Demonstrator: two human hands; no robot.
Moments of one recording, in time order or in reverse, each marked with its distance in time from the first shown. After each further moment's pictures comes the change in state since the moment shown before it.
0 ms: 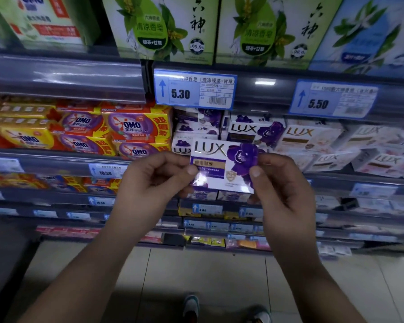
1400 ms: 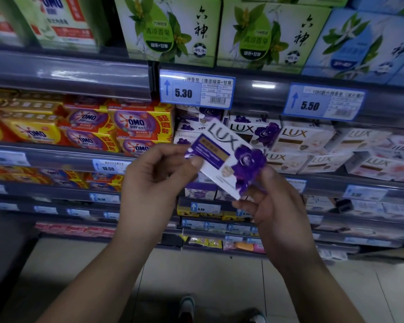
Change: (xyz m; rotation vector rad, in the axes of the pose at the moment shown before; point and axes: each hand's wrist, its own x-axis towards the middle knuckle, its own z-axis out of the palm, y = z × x) left_hand -0.023 0.018 0.018 -0.125 0.118 0.071; right_hand -0.008 -0.009 -0.005 0.385 -0.156 0.338
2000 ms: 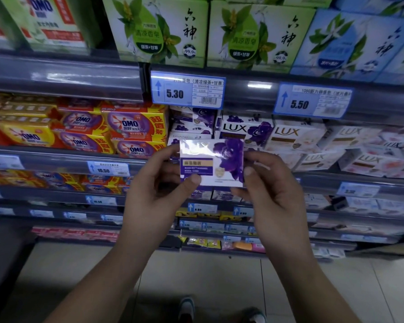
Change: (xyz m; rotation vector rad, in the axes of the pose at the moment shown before) left_hand -0.008 -0.023 -0.005 0.199 0.012 -0.018; right_hand -0.003 -0.008 0.005 -0.324 0.091 -0.237
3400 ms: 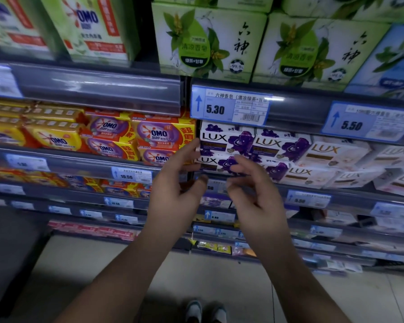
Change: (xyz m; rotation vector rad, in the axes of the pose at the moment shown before) left_hand 0.041 -0.018 -0.016 0.214 -0.021 0.069; right_hand 0.026 0.035 0.056 -0.245 -0.089 0.052
